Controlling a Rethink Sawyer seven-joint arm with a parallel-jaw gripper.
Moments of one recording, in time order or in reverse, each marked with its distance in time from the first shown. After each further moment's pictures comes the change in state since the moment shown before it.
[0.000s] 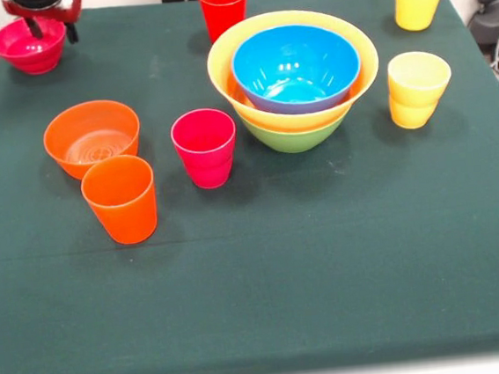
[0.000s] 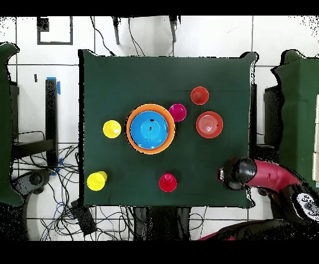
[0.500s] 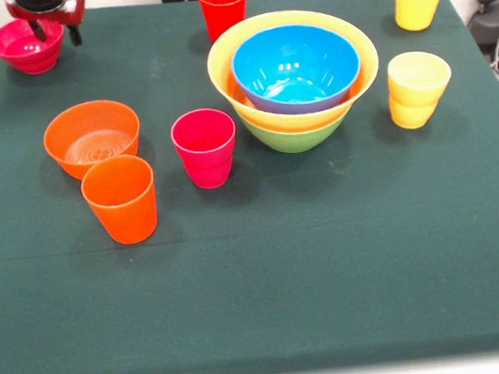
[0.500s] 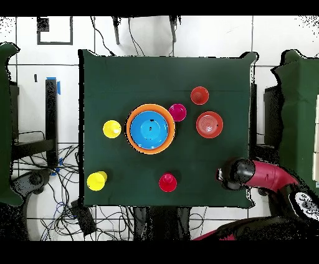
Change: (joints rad) arm 0.006 0.018 -0.004 0.000 0.000 -0.022 0.000
